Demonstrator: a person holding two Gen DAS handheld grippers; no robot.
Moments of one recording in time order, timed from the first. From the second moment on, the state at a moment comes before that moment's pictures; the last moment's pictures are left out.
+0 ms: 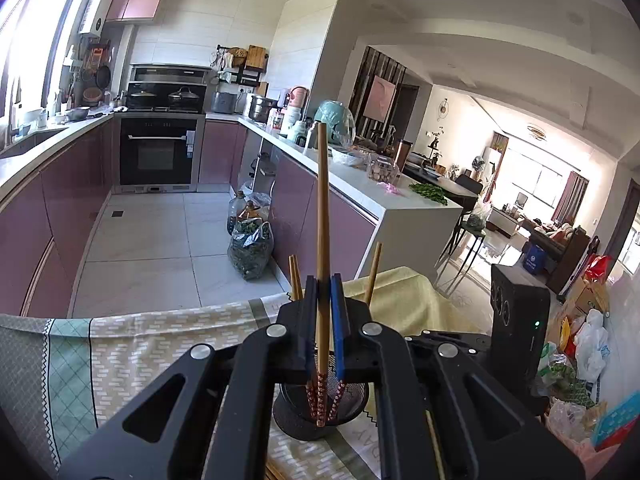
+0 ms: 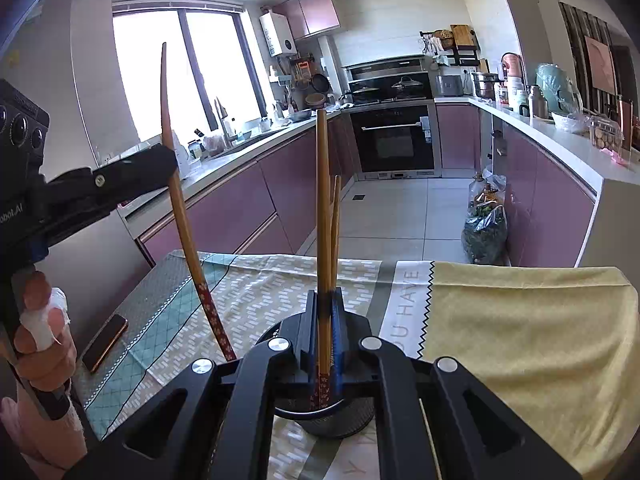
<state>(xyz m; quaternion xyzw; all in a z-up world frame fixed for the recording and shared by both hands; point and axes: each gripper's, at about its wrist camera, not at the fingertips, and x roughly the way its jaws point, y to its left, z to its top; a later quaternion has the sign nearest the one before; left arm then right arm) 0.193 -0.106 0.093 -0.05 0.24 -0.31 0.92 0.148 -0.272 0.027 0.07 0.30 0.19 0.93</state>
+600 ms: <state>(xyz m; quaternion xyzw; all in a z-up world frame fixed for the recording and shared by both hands) 0.231 -0.146 0.024 0.04 0.36 -0.31 0.88 0.163 -0.272 0.015 0.07 0.33 0.19 0.92</state>
